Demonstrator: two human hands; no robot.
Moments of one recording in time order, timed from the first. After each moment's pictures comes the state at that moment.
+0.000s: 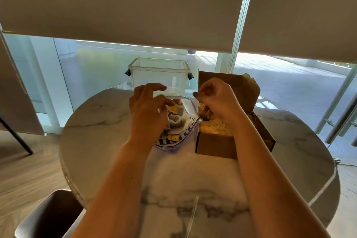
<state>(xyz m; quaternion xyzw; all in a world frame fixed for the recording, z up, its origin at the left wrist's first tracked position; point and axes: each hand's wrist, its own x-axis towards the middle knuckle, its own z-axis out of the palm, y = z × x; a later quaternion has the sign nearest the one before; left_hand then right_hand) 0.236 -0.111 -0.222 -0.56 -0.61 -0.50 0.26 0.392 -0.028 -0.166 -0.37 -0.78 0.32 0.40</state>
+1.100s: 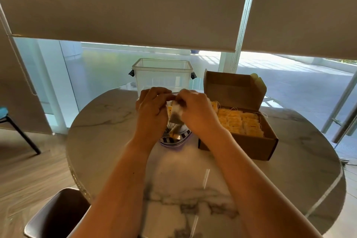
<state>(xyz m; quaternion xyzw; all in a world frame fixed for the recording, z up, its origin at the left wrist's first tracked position) 0.232 -0.107 -0.227 -0.57 -0.57 -0.56 0.17 0.359 -0.076 -0.176 -0.33 -0.89 0.06 0.31</state>
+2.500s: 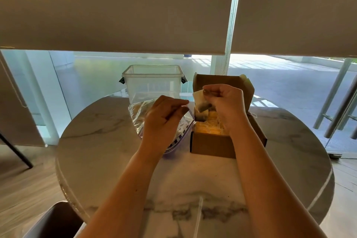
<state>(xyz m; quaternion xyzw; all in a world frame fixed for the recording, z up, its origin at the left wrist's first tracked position) 0.283 -0.115 -0.212 -0.58 -0.51 -0.64 0.03 0.413 -0.028 -0.172 -0.37 -0.66 0.37 0.54</state>
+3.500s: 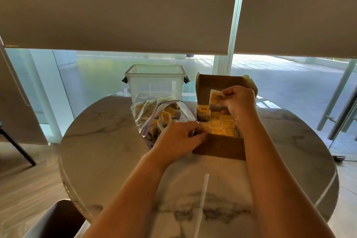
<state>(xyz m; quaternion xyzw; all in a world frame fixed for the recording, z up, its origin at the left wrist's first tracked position) 0.296 -0.113 -0.226 -0.68 -0.61 -0.40 -0.09 0.426 0.007 -0.176 -0.48 -0.67 0.29 0.49</state>
